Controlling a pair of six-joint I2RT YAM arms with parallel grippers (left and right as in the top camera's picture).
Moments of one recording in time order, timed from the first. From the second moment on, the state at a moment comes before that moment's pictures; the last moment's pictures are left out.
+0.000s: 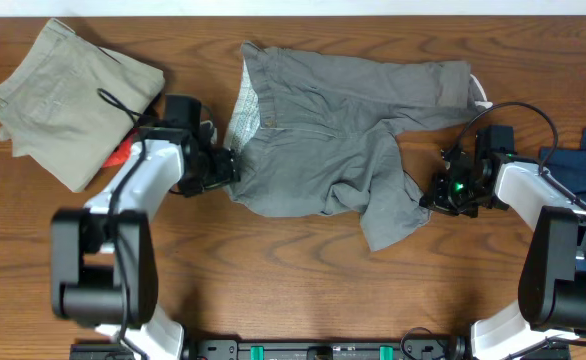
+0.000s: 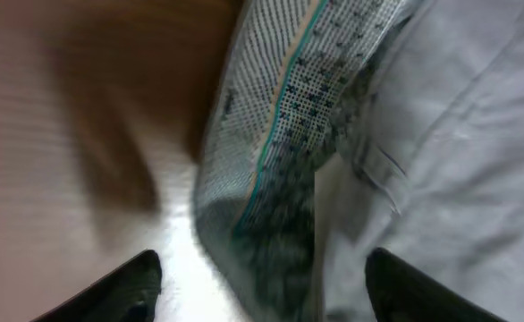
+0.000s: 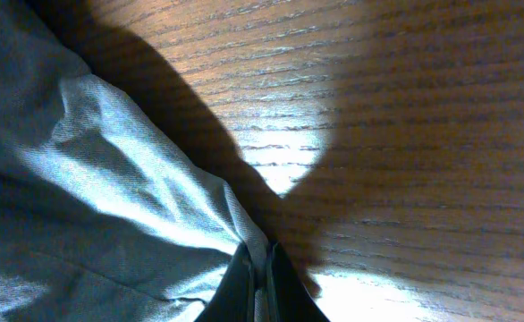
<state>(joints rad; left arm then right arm) -0.07 1.81 1.09 -0.69 0.27 -0.30 -0.12 1.77 0.90 -0.62 -0.42 0.10</state>
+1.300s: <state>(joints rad) 0.00 1.85 1.09 -0.72 0.18 -0.38 -0.32 1.79 1.17 -0.92 -0.37 0.11</state>
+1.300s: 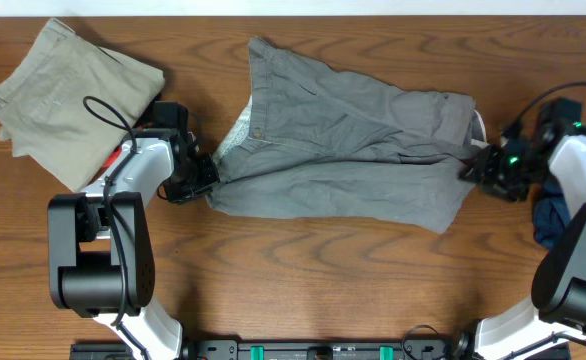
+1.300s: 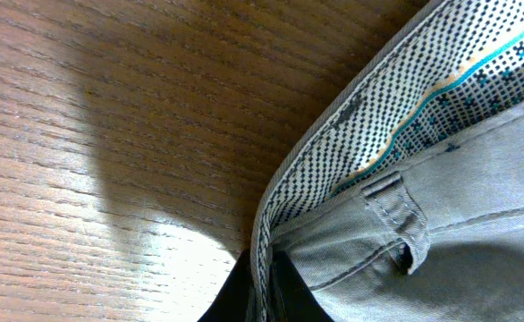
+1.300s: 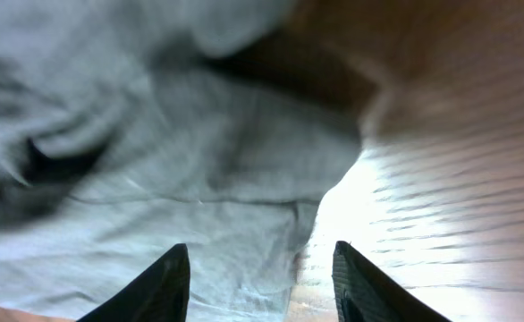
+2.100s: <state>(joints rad) 0.00 1.71 1.10 -0.86 0.16 -0.36 -0.22 1.80 1.37 -1.00 -0.57 0.10</state>
